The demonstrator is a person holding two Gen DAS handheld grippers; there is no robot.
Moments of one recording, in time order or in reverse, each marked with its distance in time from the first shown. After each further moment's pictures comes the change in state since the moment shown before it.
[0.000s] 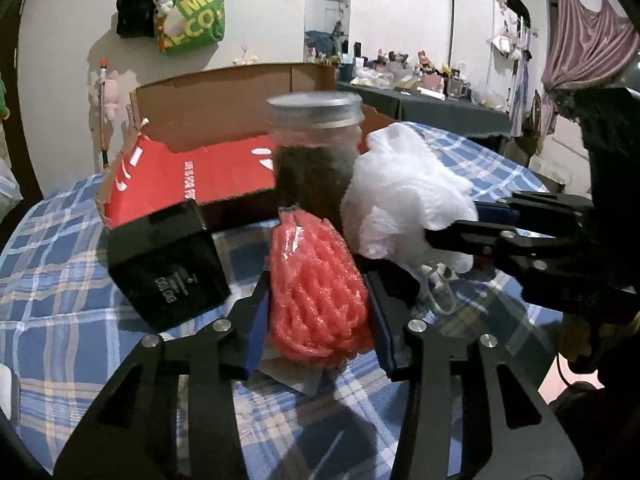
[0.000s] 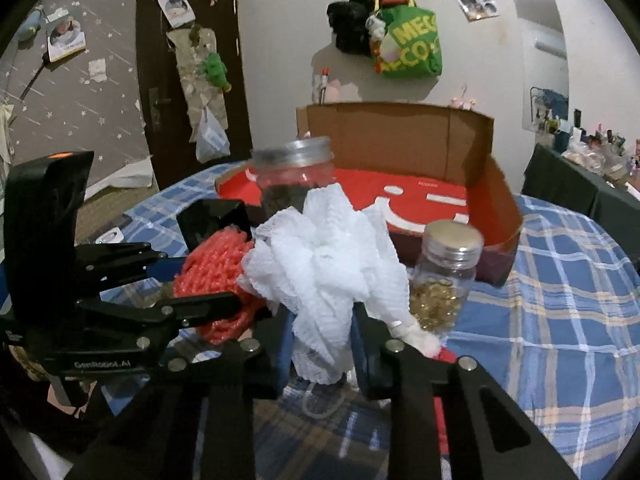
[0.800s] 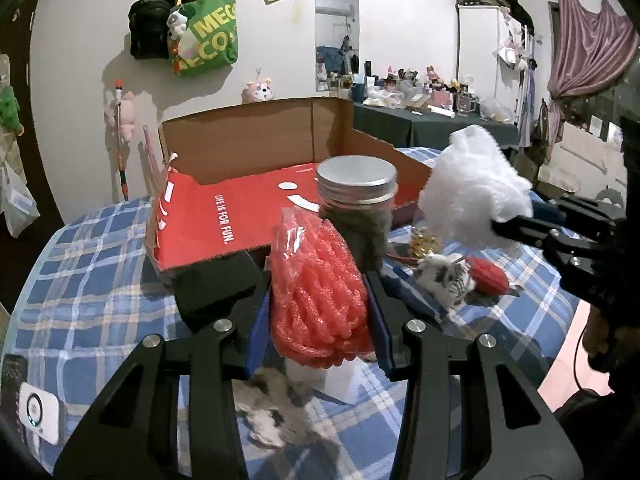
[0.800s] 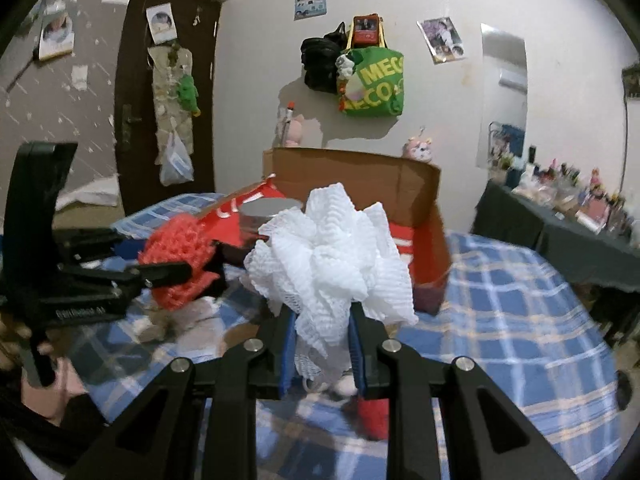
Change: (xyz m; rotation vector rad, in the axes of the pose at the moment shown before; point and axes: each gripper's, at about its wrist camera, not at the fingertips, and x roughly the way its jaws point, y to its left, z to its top) left arm -0.031 0.023 0.031 0.009 -0.040 0.044; right arm -0.047 0.015 0.014 -0.038 -0.115 -0.197
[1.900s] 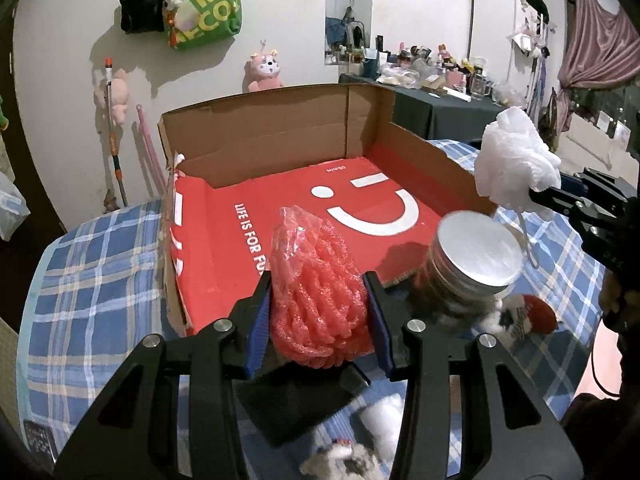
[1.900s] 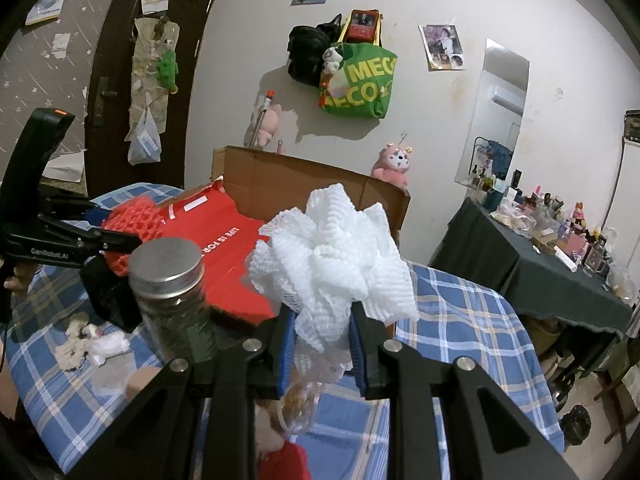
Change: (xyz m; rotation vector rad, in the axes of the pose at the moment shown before) left arm 0.065 0.062 0.062 -0.007 0.122 -0.020; right arm 0.048 -0.046 0.056 -0.107 0.041 -0.114
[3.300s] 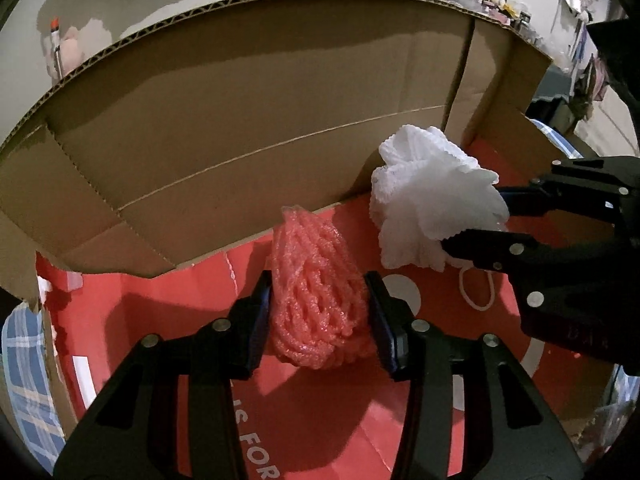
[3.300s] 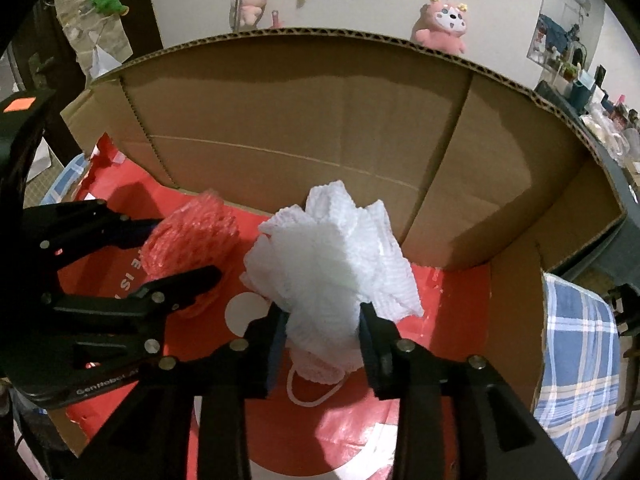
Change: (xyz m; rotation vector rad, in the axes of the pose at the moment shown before) left arm 0.232 0.039 0.120 0.003 0.296 0.021; right arm 0.293 -0.045 0.084 0.117 0.550 0.195
